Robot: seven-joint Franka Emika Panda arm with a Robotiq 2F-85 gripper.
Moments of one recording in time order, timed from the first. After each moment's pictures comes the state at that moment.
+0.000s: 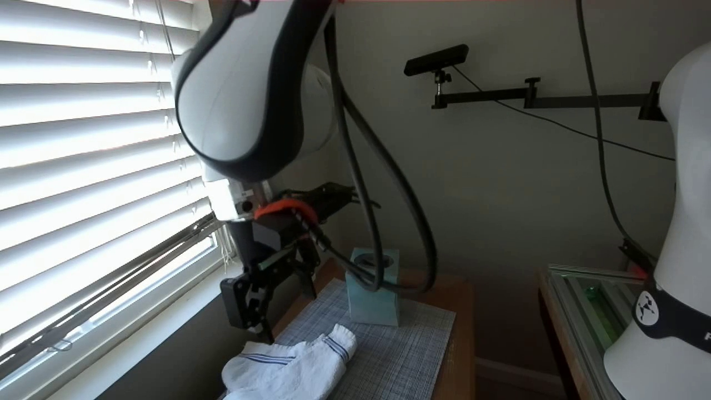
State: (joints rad) arm 0.07 0.26 0.05 -2.31 0.04 2.42 0.29
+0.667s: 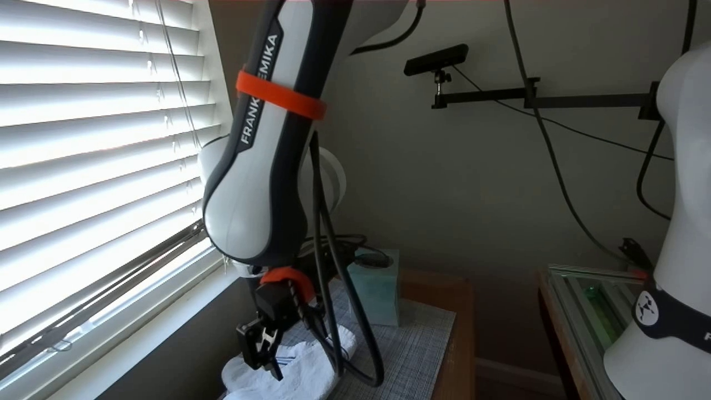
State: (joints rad) arm 0.10 0.48 0.00 -2.26 0.07 2.57 0.43
